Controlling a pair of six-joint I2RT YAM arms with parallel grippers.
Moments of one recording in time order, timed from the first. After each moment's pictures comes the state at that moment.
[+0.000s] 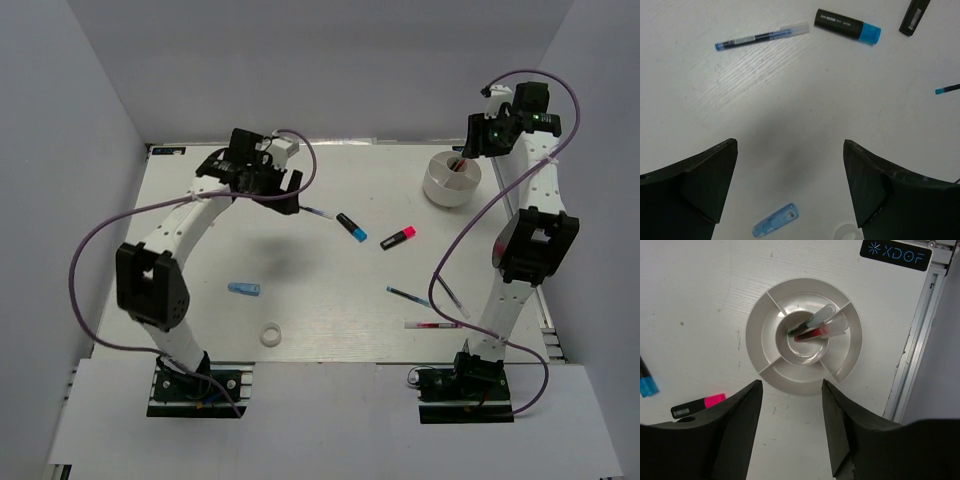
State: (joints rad) left arm -0.36 1.65 1.50 -0.69 0.31 0.10; right arm -0.17 2.09 2.16 -0.90 -0.36 -0.29
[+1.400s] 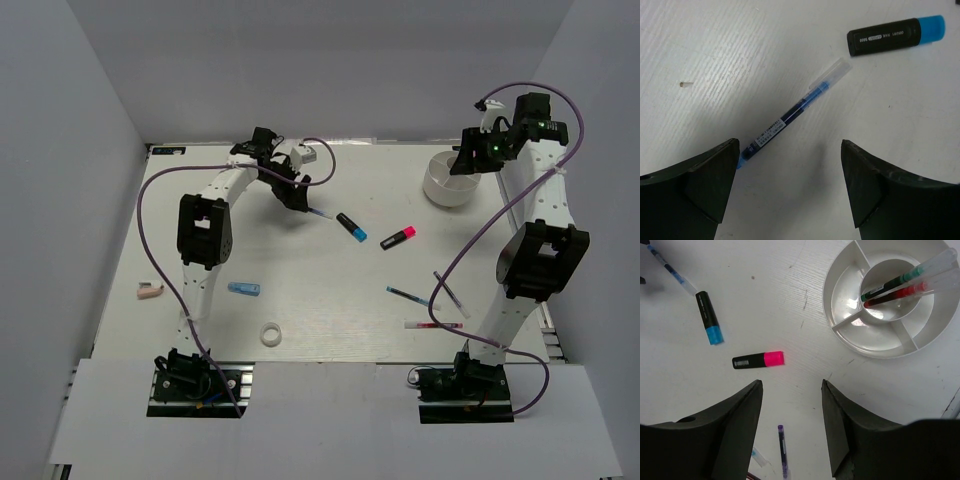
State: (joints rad) left arm -0.27 2.45 2.17 -0.82 0.71 0.58; right arm -0.17 1.92 1.98 -1.03 -0.56 -0.31
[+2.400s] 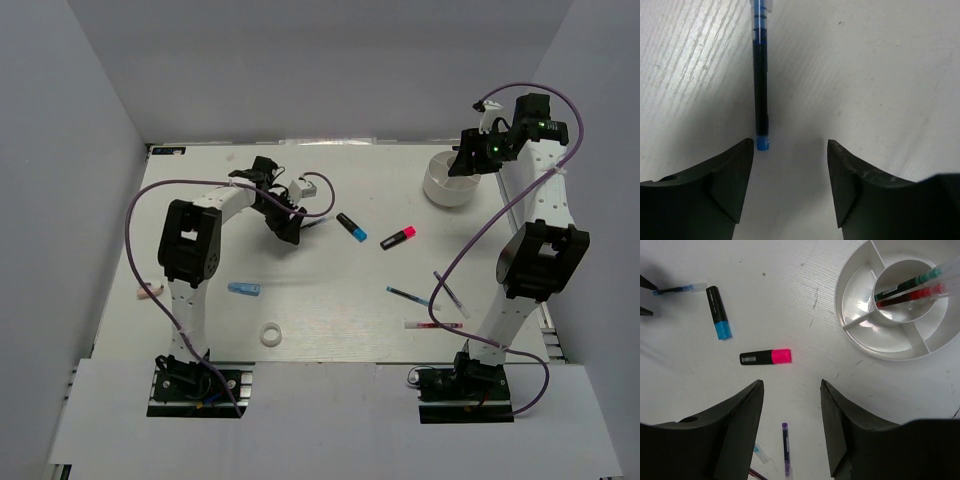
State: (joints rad) left arm -0.31 2.16 1.61 -0.71 0.61 0.61; right arm -0.17 1.92 1.98 -1.06 -0.60 -0.34
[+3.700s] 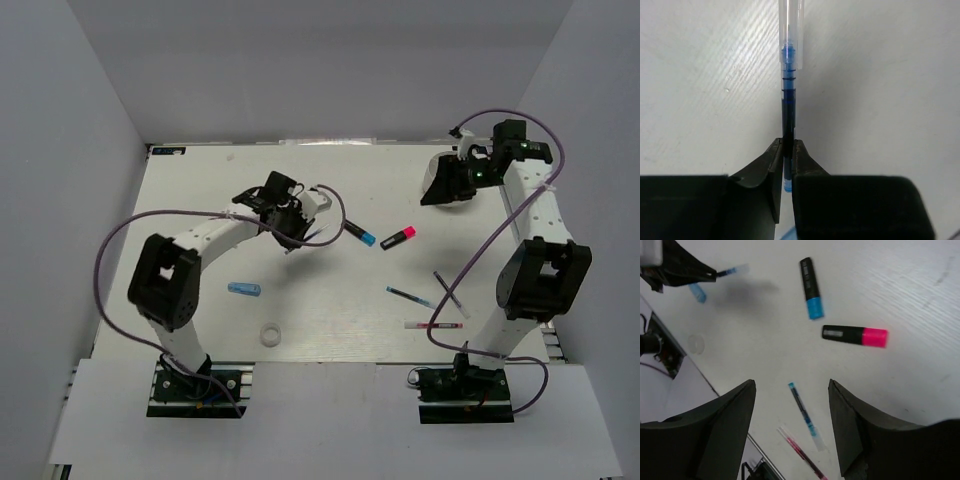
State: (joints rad) left arm -0.52 1.80 1.28 -0.53 0.26 0.39; right arm -0.11 1.76 1.71 -1.10 -0.83 -0.37
